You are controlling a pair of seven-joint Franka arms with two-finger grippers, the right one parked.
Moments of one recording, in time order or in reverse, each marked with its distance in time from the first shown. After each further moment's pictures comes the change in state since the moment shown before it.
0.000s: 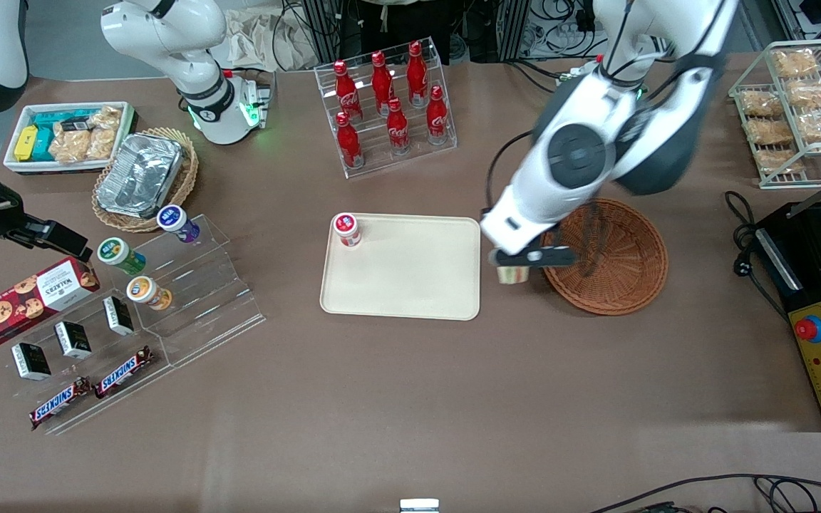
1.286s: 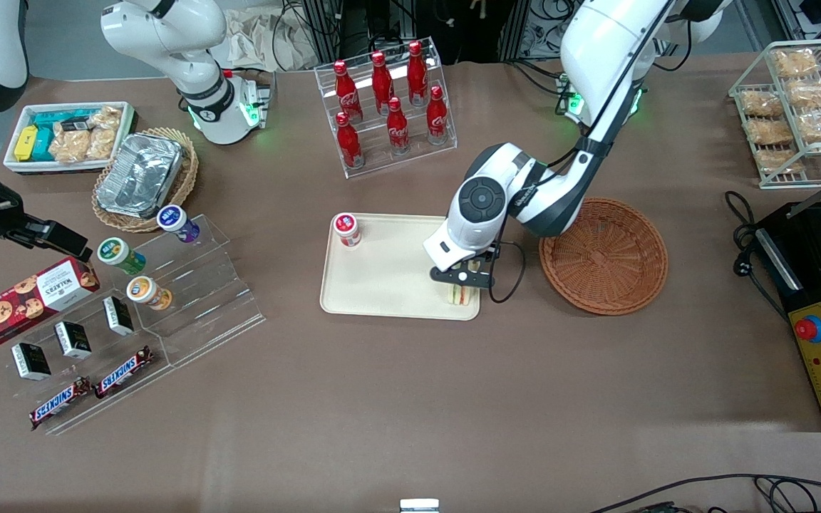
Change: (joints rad) arm -0.104 0.165 0.019 -0.142 0.071 0.350 0.016
